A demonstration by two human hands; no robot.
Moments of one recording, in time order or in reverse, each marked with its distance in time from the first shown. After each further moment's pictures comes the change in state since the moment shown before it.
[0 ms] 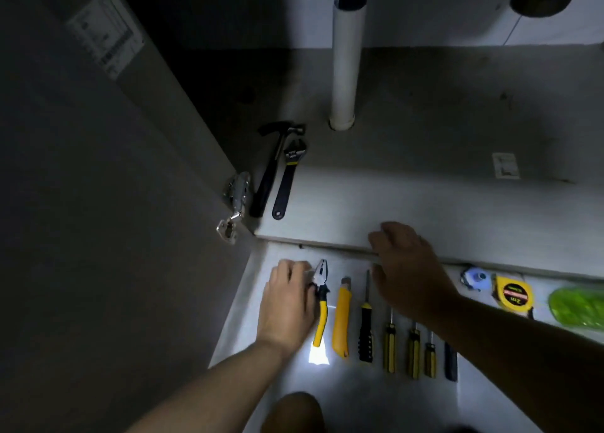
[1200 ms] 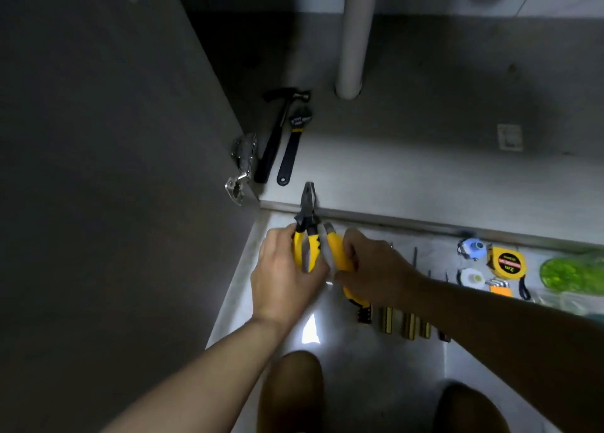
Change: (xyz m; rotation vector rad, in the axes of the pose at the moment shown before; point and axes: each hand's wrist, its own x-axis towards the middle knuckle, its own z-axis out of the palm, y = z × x) left_hand -0.025 0.020 -0.034 -0.236 0.162 -0.197; right_hand -0.021 -0.051 0.017 0.557 -0.220 0.096
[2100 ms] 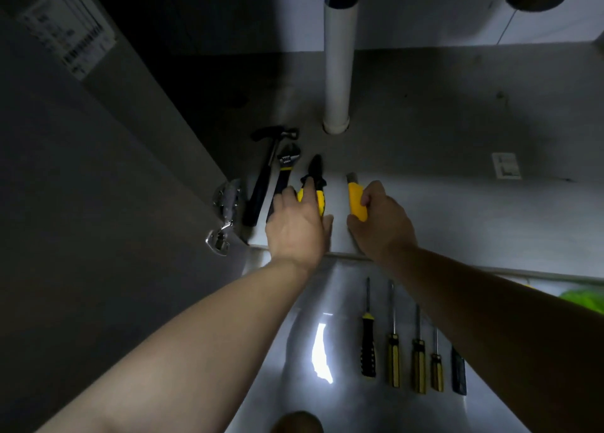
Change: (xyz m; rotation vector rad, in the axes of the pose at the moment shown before) left_hand 0.135 0.069 0.020 0.467 -0.051 0.148; right_hand 0.098 0.003 -0.057 0.032 0.543 0.103
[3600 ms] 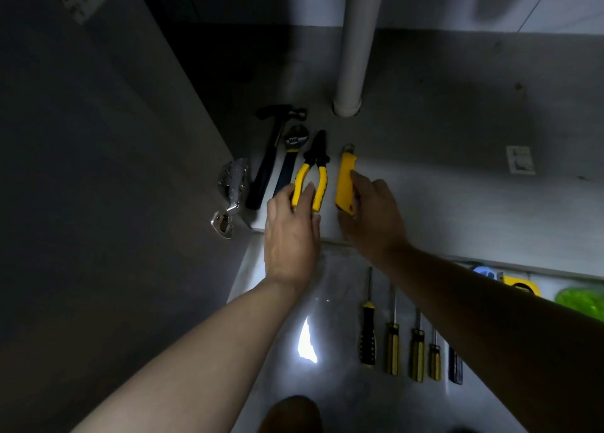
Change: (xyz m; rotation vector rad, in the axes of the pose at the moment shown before) left_hand -0.032 -0.032 0.028 -0.239 0.148 0.058; right_hand -0.006 -0.004 0.024 -0.008 -0.027 -0.176
